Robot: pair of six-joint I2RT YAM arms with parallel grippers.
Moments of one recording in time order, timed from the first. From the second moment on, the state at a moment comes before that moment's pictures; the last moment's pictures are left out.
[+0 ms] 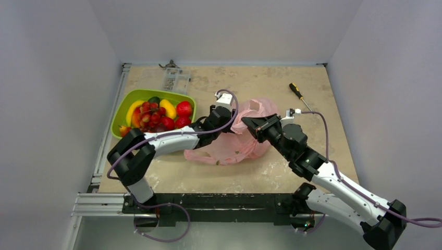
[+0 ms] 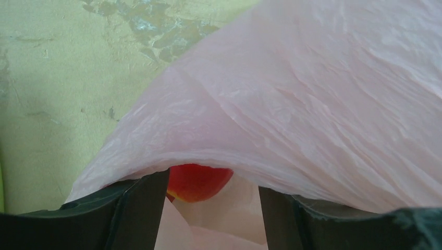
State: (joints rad) left arm -0.87 1.66 1.01 0.11 -0.38 -0.43; right arm 0.74 0.79 0.61 0.04 0.19 1.54
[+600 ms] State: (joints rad) left arm -0.87 1.84 1.13 0.03 -0.39 -0.43; right arm 0.72 0.78 0.61 0.04 0.19 1.54
